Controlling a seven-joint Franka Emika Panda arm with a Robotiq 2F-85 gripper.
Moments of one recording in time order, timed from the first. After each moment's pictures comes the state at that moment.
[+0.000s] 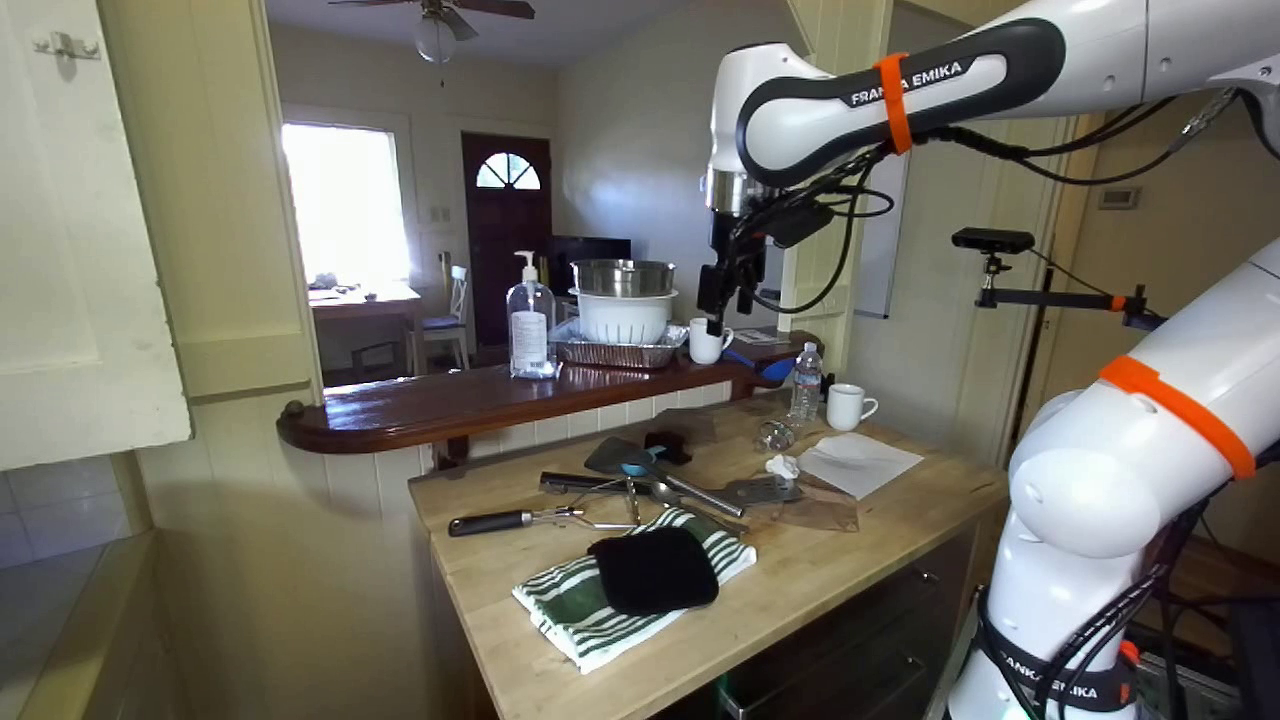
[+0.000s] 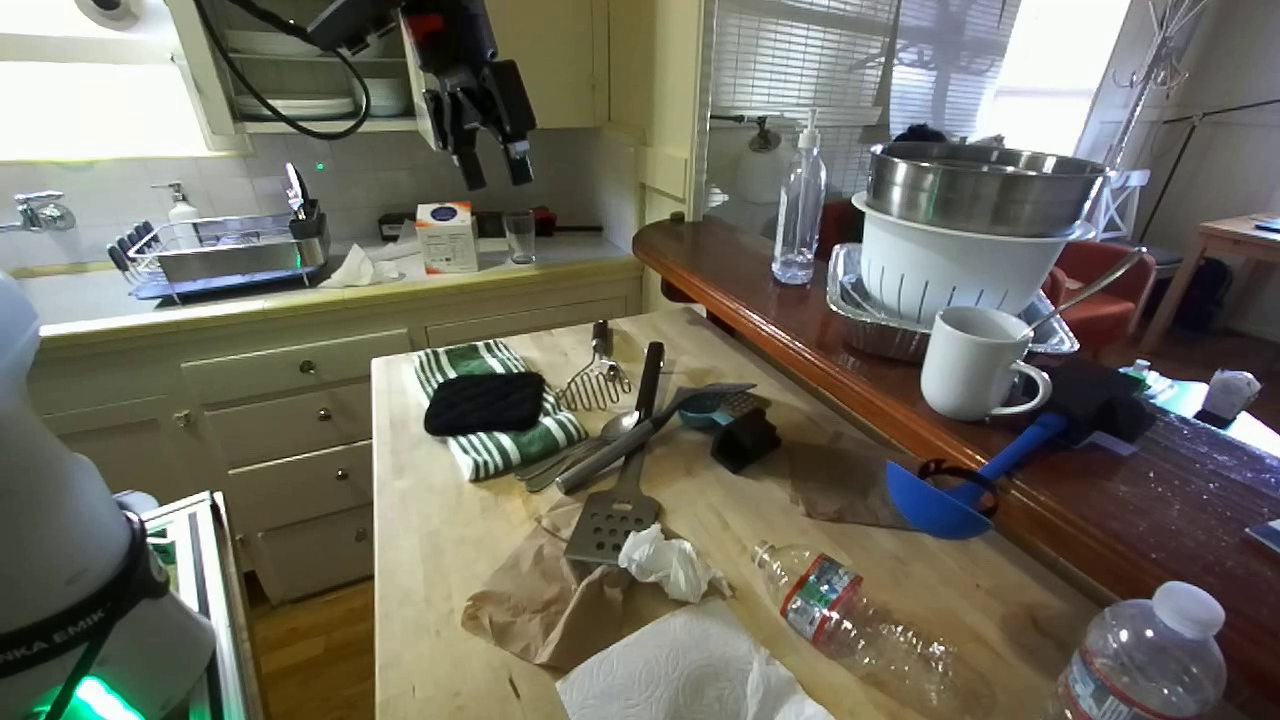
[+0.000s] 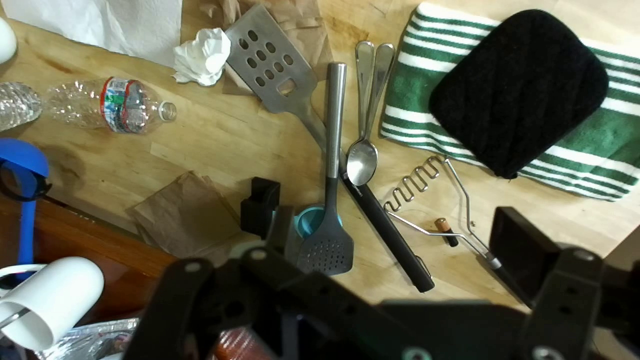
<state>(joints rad) -0.02 -0.58 0.09 -2.33 -0.17 1.90 -0.02</state>
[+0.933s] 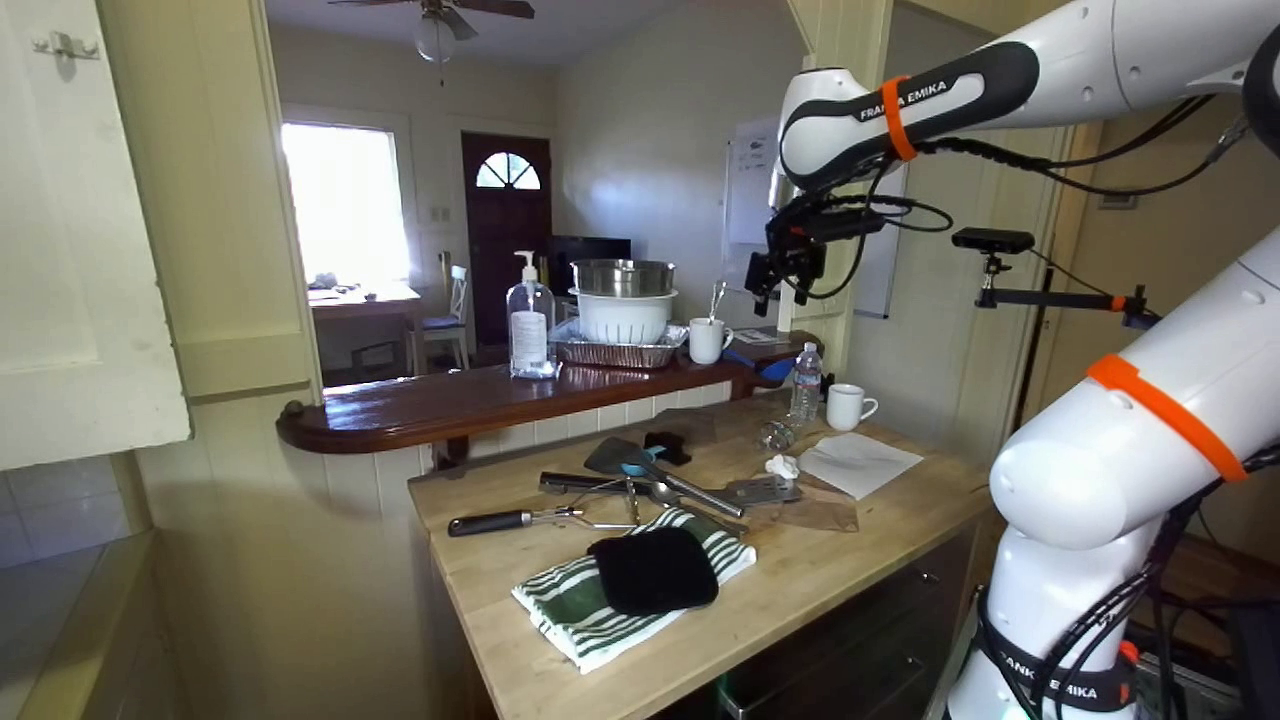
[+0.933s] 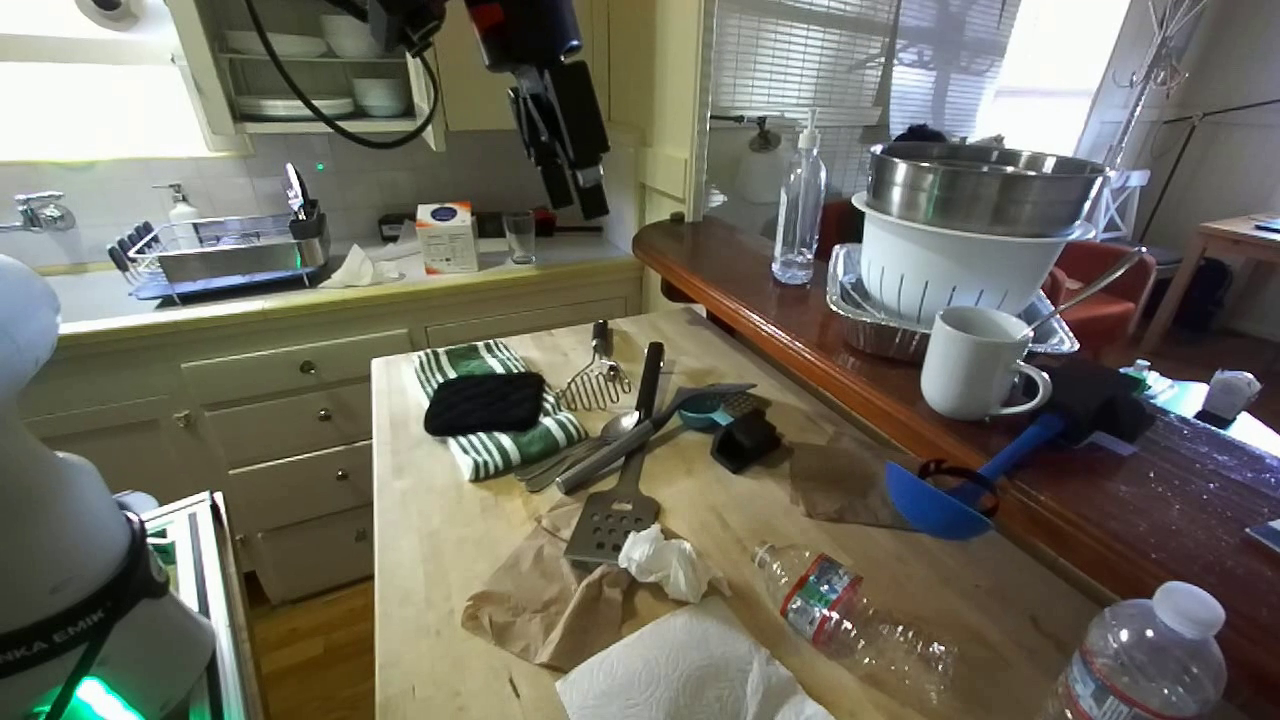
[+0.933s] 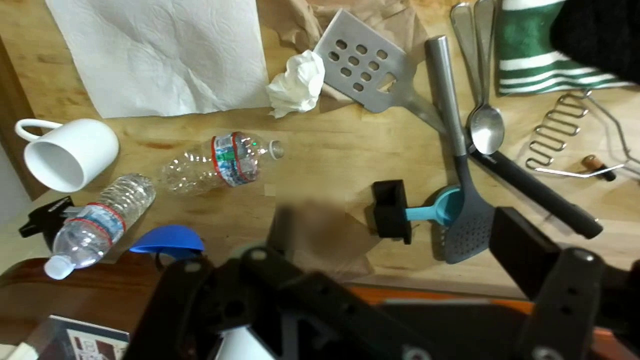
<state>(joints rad) -0.18 -0.56 -0.10 -2.32 -0.20 1.99 0.04</state>
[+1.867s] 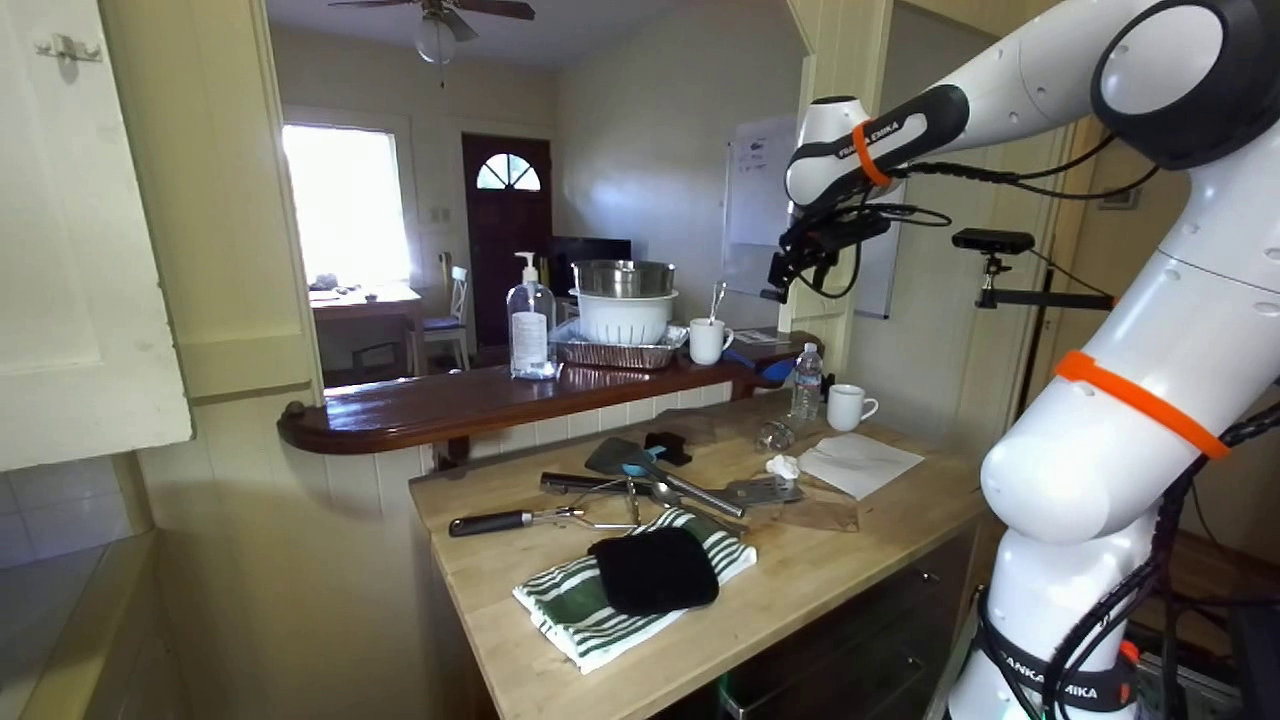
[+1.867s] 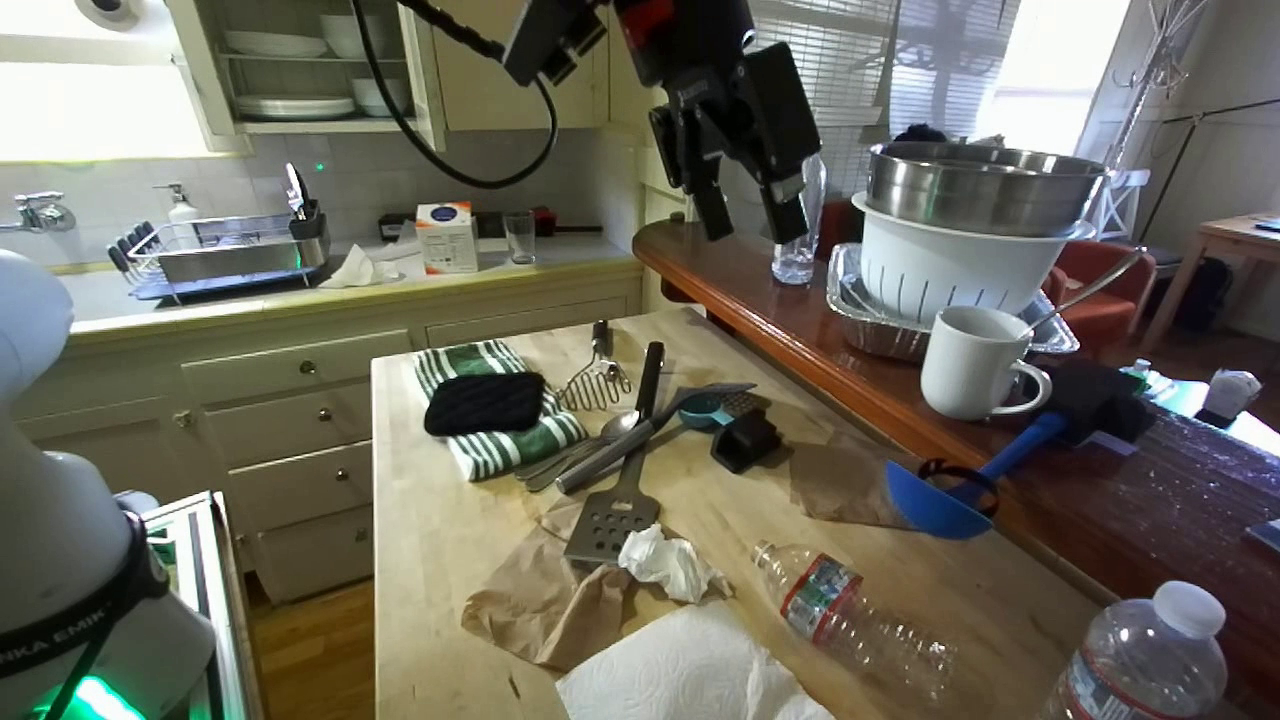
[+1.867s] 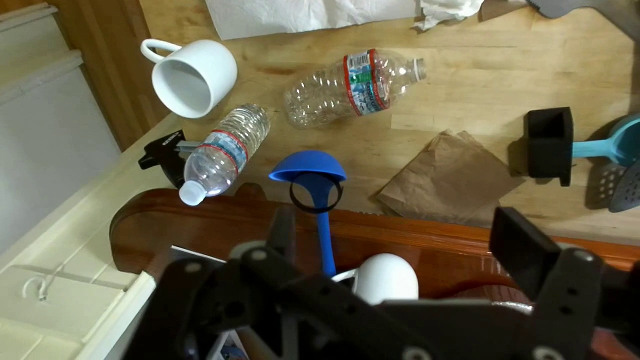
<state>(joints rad) -0.27 -0.33 -0.23 -2.17 -0.32 2.22 -0.08</state>
